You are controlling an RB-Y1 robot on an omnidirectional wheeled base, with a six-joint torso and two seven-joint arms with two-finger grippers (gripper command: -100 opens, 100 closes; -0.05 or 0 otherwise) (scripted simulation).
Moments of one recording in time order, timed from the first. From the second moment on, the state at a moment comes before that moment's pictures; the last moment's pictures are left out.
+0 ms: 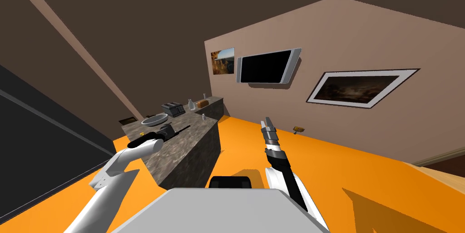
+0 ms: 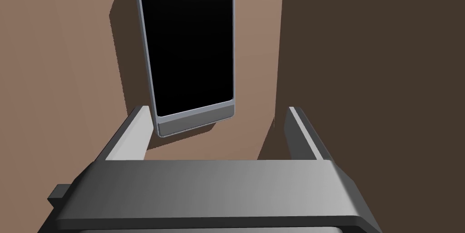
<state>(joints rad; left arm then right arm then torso) 0.07 0.43 0.55 -1.73 0.34 0.67 0.26 0.53 0.00 0.06 -2.22 0.12 -0.41 -0.02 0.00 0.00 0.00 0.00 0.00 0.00</state>
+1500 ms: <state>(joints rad) 0.01 0.47 0.65 -1.60 0.46 1.05 0.38 0.53 0.00 0.06 -2.22 0.12 -0.41 -0.02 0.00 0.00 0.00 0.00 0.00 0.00</state>
